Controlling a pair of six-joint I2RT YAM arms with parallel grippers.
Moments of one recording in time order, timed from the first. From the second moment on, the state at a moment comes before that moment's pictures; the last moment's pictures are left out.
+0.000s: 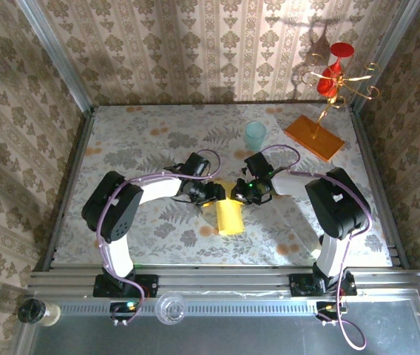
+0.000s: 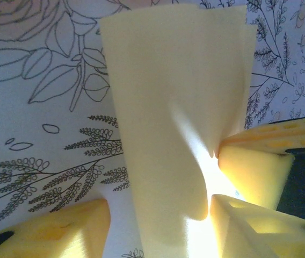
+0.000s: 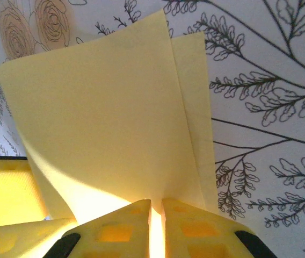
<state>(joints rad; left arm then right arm) -0.69 1.83 1.04 -0.31 0.44 -0.73 0.47 1.83 0.97 -0.24 -0.44 0.77</state>
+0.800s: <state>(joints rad) -0.76 1.79 0.98 -0.33 0.44 -0.81 0.47 1.83 0.96 -0.24 -0.44 0.80</state>
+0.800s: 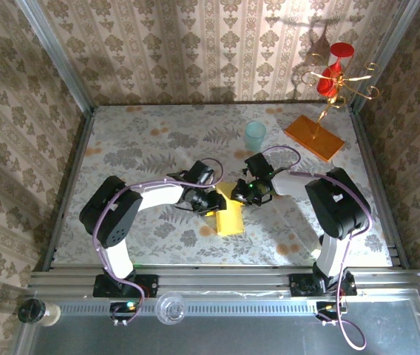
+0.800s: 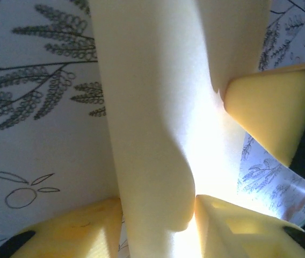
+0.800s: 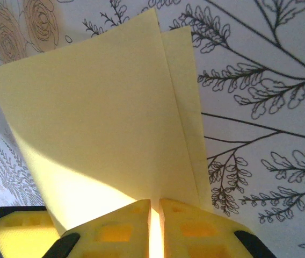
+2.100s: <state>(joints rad) -0.76 1.86 1.09 -0.48 0.42 -0.67 0.29 1.56 0.79 -0.23 -0.42 0.81</state>
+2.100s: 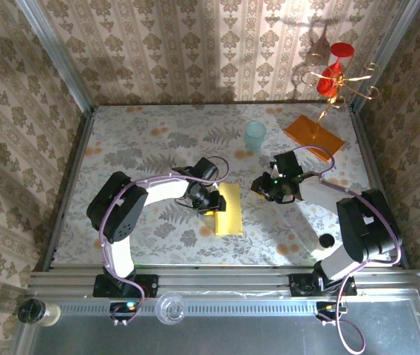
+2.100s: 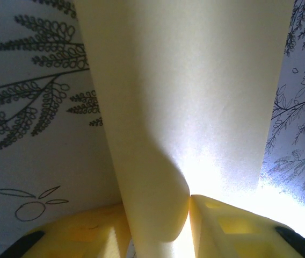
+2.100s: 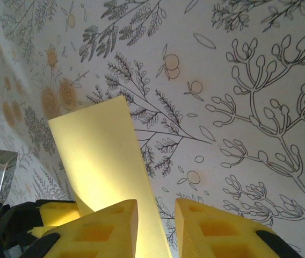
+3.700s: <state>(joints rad) -0.75 1.83 1.09 -0.49 0.40 -0.66 0.44 1.80 0.80 -0.04 -0.60 0.84</state>
